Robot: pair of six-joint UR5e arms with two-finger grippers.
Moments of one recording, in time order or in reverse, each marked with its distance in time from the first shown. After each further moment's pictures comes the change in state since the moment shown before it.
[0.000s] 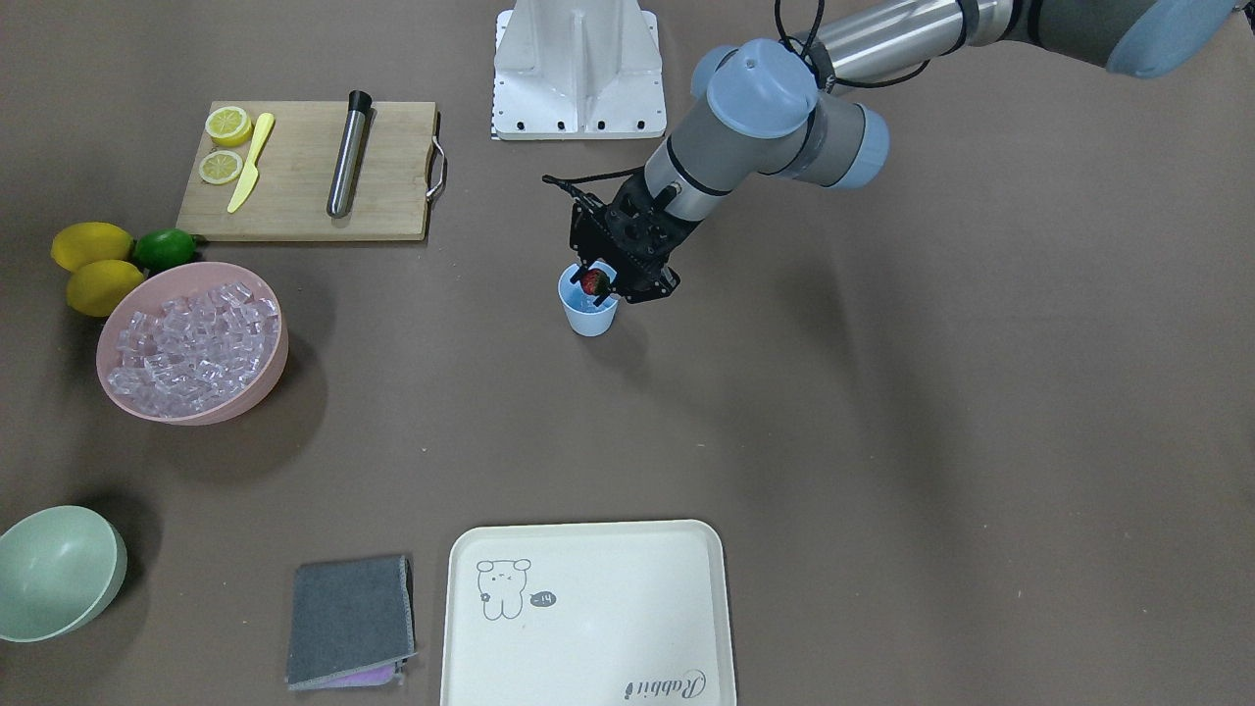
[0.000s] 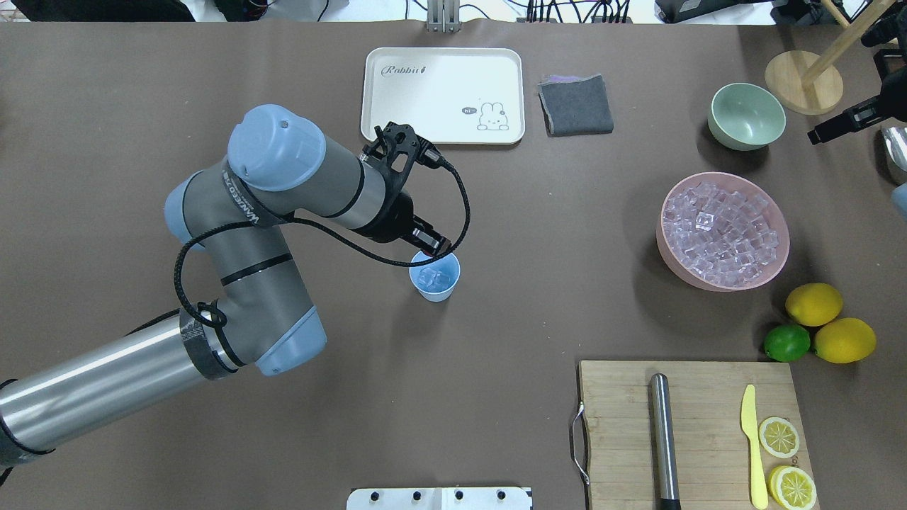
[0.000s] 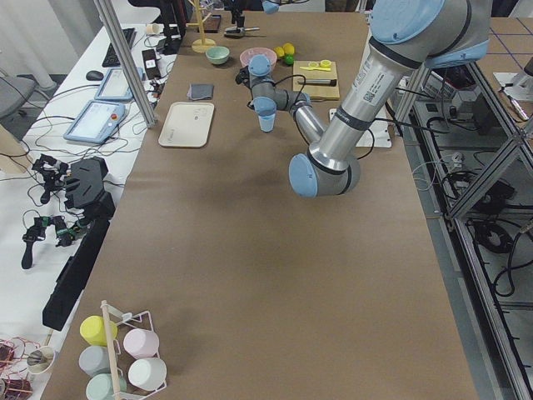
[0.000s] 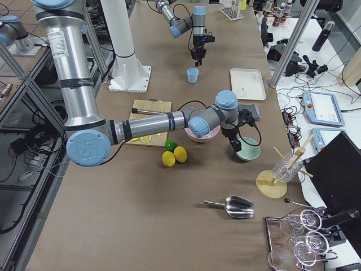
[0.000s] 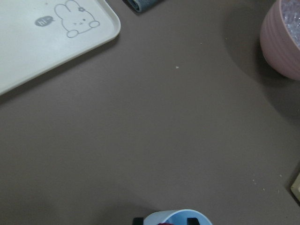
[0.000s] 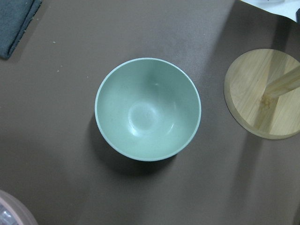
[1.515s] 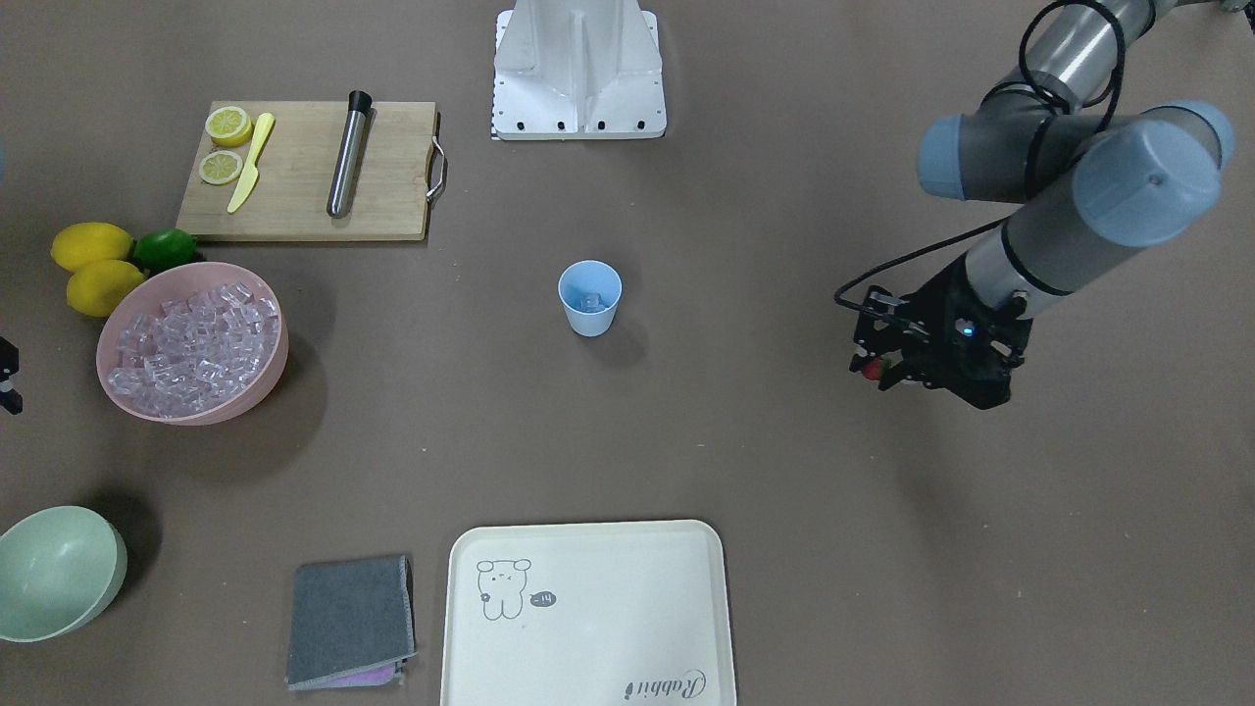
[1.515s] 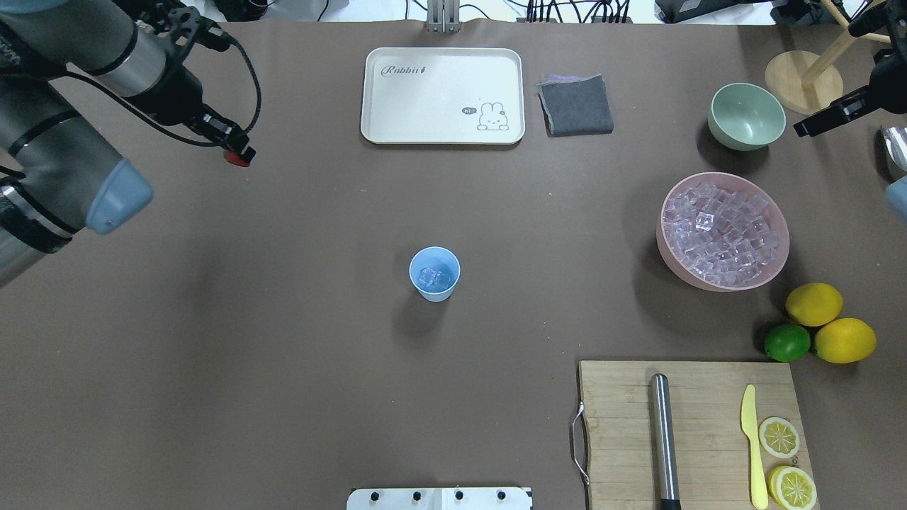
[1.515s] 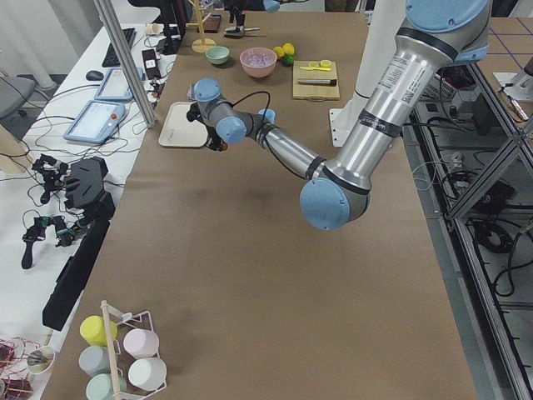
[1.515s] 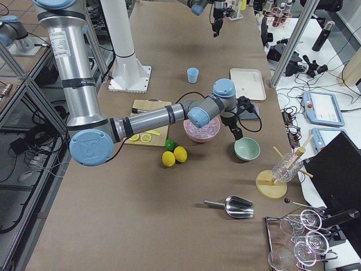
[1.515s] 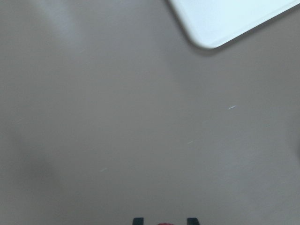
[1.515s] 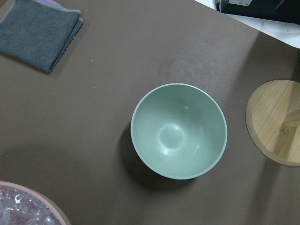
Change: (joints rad) left arm -0.378 0.155 -0.024 0.270 -0.296 0.288; right arm -0.012 0.006 0.065 -0.011 0.002 -0.027
